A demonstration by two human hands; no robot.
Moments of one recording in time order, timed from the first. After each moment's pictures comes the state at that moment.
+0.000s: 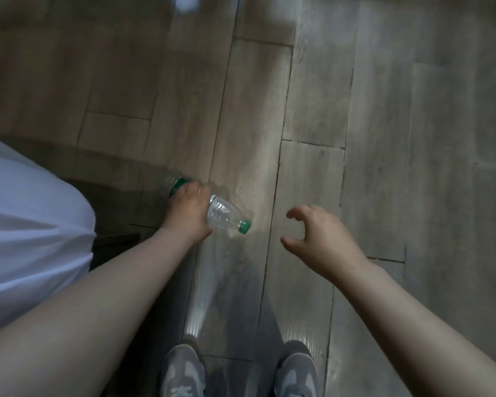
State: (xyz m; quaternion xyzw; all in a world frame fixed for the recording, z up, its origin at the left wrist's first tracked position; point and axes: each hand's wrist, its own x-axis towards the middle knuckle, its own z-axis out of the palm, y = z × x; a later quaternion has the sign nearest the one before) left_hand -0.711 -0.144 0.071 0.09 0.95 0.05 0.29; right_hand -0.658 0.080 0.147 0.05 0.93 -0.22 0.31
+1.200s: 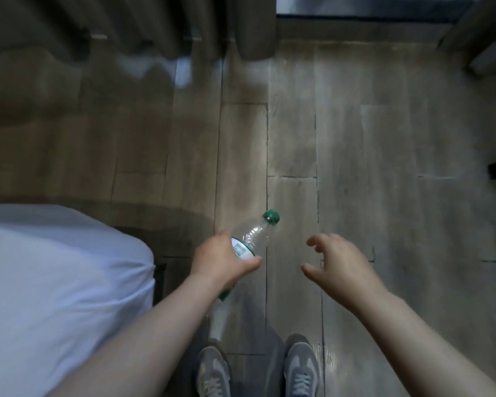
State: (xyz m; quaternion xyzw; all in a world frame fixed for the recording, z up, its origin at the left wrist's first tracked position) left_hand -0.688 -0.093 0.236 -0.04 0.93 0.16 0.34; right_hand -0.638 0.106 0.281 0.12 0.93 -0.20 0.29
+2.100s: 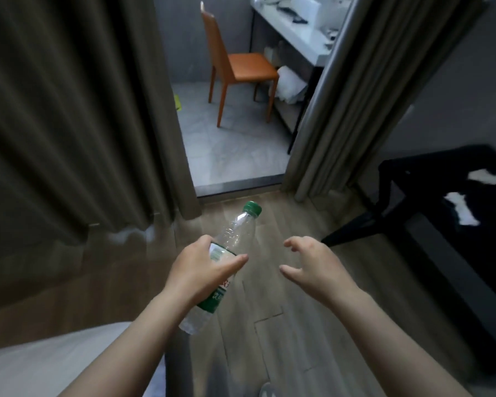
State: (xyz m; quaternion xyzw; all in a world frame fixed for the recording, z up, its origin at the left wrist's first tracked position) left_hand -0.644 -0.064 0.828 0.13 0.88 0.40 0.21; right_hand -0.540 0.131 0.848 0.21 0.95 -0.21 0.06
